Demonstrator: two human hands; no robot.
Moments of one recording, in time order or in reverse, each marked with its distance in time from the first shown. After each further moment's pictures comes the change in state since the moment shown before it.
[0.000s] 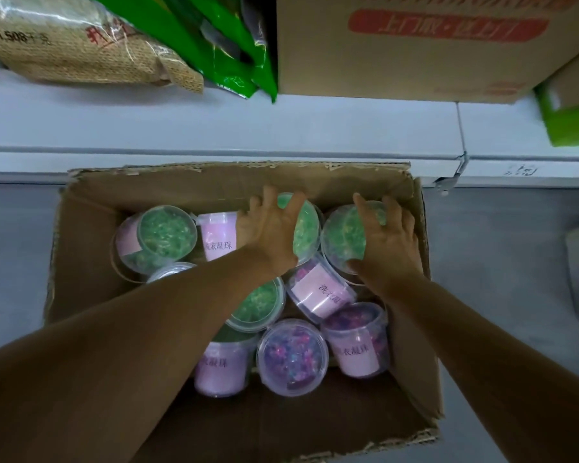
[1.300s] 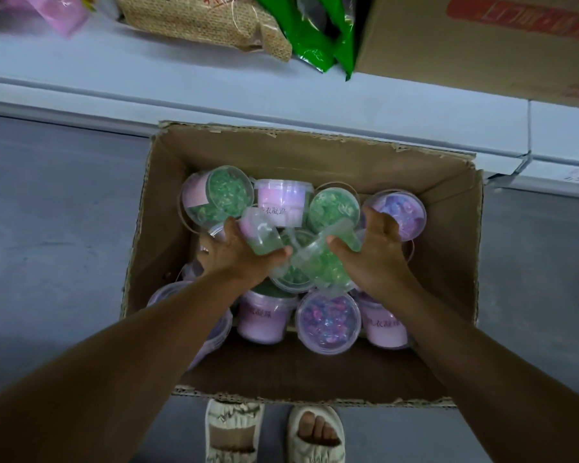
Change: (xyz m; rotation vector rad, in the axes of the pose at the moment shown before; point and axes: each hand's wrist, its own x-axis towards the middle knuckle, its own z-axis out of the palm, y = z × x) left_hand -0.100 -0.084 0.024 -0.597 -0.198 -0.763; right_hand -0.042 -0.077 0.025 0.383 -0.166 0.088
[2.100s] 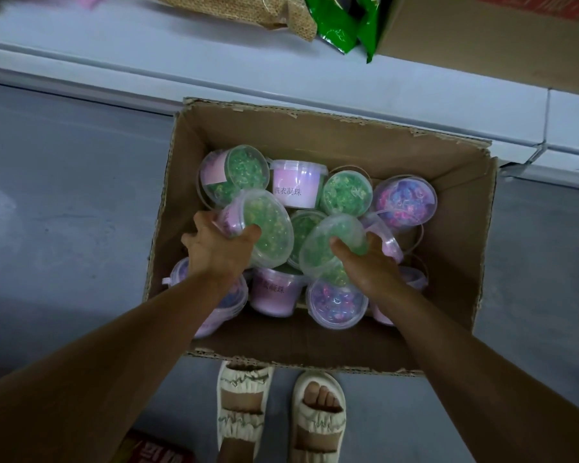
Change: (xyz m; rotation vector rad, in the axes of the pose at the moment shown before) left_hand -0.034 -0.035 -0.029 -0.486 0.142 -0.067; right_hand -0.032 -0.005 0.024 0.141 -0.226 0.354
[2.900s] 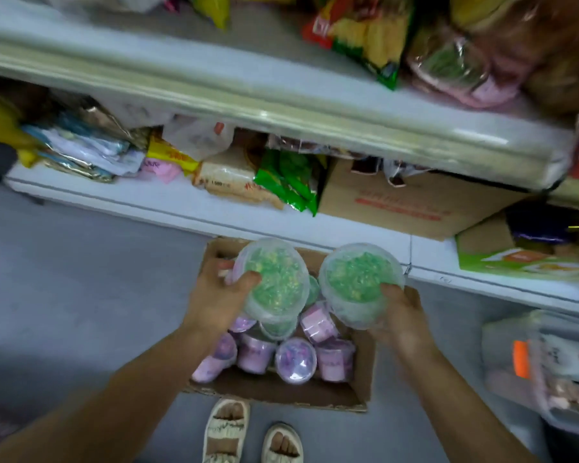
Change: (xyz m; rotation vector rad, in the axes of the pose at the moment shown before) left_hand -0.171 0.133 -0.141 -0.328 -0.063 0.231; right_hand -0.221 -0.069 -0.185 0.647 0.299 -0.082
